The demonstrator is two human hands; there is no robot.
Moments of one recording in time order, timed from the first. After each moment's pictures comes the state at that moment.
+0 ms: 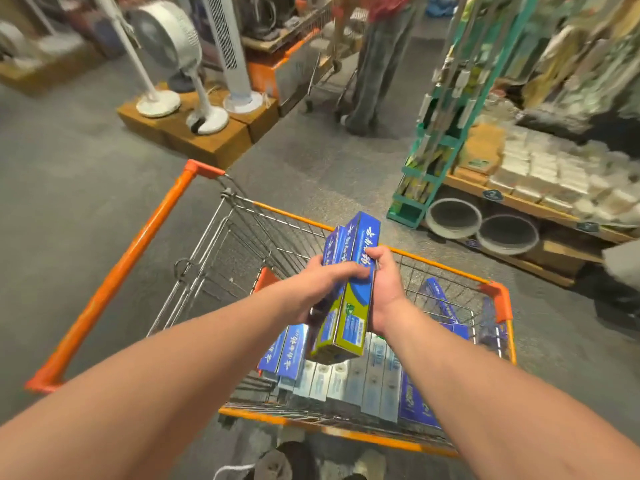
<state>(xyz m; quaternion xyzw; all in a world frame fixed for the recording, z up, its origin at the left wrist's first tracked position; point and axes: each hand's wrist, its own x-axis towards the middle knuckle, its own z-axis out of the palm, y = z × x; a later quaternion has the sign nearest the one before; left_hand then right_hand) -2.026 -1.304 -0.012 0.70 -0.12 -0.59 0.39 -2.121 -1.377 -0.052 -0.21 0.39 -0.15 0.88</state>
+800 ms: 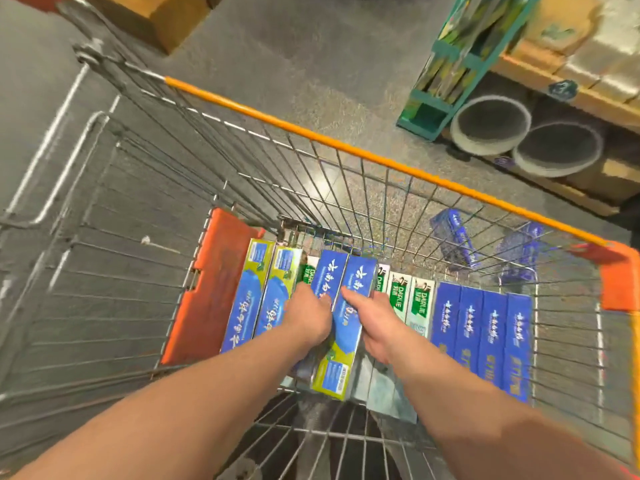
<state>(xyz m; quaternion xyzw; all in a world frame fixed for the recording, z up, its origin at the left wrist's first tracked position) -2.022 -1.321 -0.329 0.85 -0.13 -0.48 0.18 -2.125 -1.382 -0.352 -0.26 0.64 -0.07 0.72</state>
